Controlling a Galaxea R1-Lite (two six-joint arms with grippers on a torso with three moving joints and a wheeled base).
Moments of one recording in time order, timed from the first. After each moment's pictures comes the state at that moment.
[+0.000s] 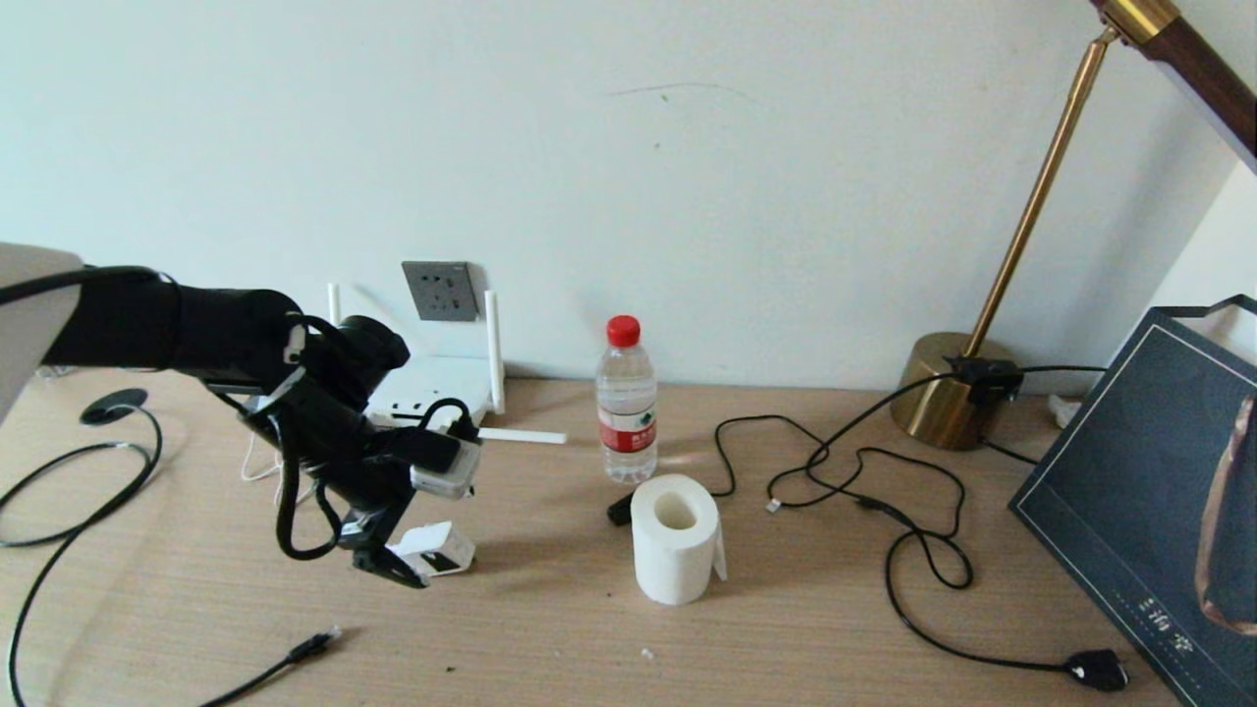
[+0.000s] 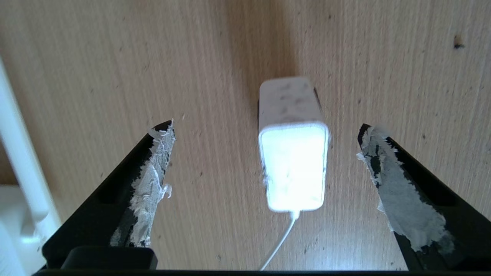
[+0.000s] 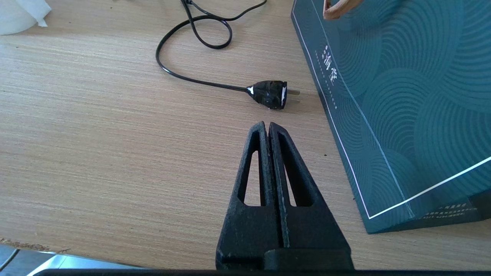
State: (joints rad) left arm -0.15 2.06 -1.56 0.81 -0.34 1.60; right arm 0.00 0.00 -0.12 0.30 0.03 -0.07
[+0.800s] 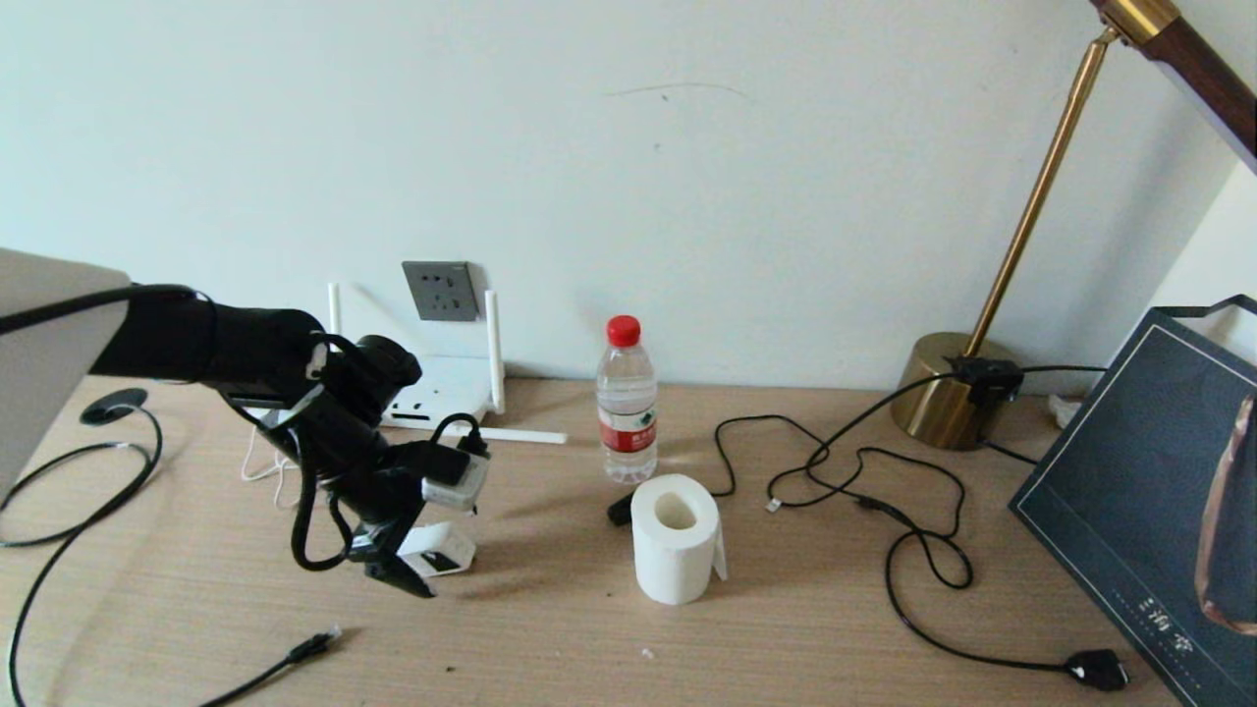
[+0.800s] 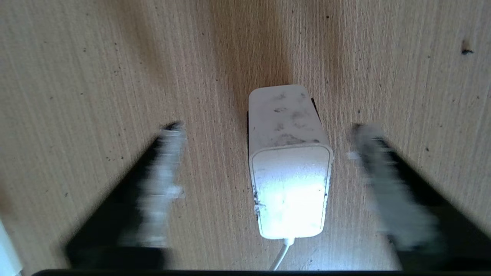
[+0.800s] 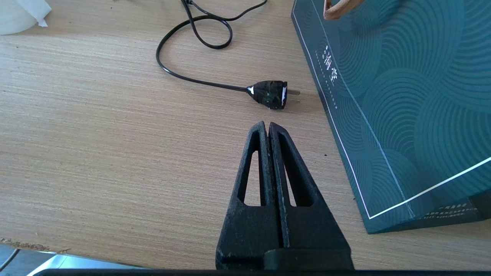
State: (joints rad) left arm -0.15 2.10 -1.55 0.80 -0.34 1.58; right arm 0.00 0.00 -0.12 0.30 0.03 -0.07
